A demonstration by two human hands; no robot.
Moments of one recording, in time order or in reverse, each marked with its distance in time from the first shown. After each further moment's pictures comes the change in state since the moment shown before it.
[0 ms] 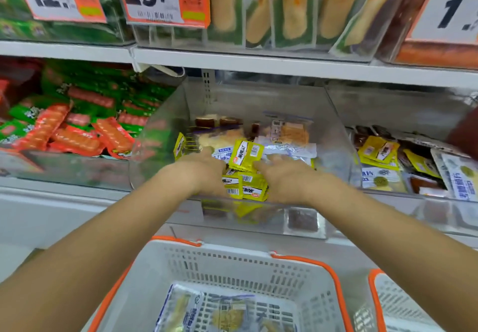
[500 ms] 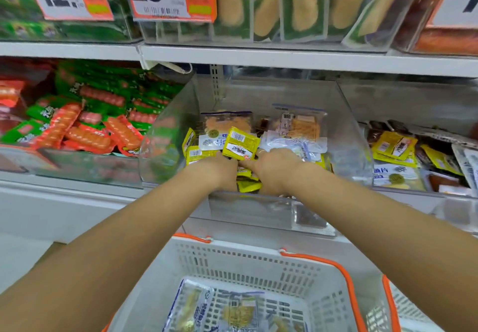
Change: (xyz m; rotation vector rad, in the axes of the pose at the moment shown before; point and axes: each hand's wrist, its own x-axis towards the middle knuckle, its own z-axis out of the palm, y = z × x) left_hand 0.022 0.014 0.012 -0.014 -0.038 0.007; right_hand 0.037 -0.013 0.003 -0.323 0.082 -0.153
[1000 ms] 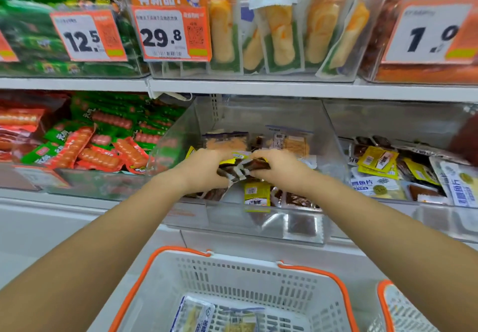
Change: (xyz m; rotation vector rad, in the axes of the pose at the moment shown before) left_hand -0.038 -0.027 -0.026 -0.294 0.392 0.180; right_hand -0.024 0.026 -0.009 0.785 0.312 0.110
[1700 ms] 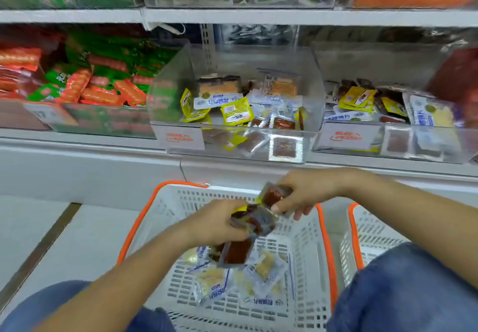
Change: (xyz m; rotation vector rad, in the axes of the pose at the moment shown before) left_hand -0.153 0.050 0.137 -0.505 -0.327 0.031; right_hand -0.162 -0.016 0.018 0.305 -0.783 0.265
